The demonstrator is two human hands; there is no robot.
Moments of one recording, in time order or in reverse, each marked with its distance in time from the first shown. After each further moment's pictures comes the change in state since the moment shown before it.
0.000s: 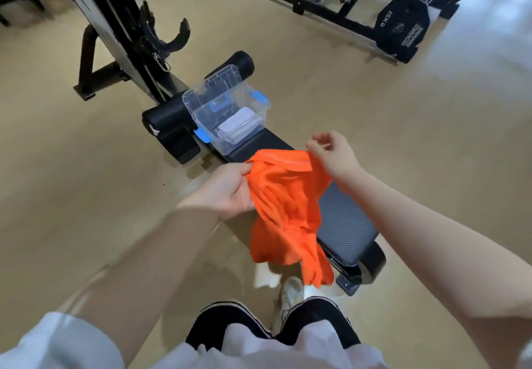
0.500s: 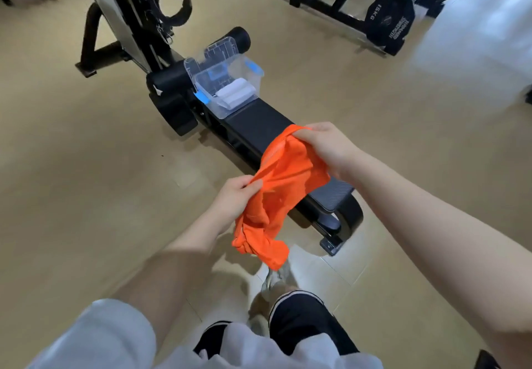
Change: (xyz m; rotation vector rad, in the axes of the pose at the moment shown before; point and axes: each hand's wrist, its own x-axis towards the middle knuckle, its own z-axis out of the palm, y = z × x) left_hand -0.098 -0.192 0.000 0.601 0.242 0.359; right_hand -0.204 -0.005 -0.034 0.130 -0.322 0.066
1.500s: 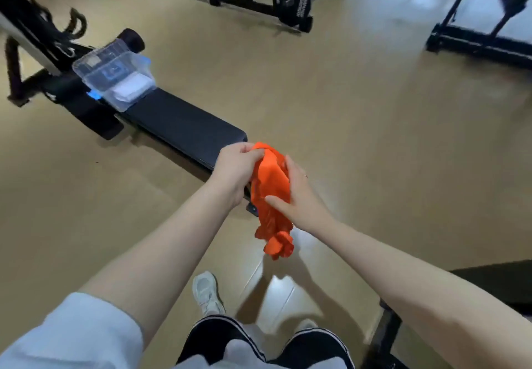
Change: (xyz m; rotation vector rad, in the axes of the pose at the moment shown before) left_hand -0.188 0.104 0.442 -0.067 0.074 -0.002; right_hand -0.320 0.268 -0.280 -0.362 0.166 -0.200
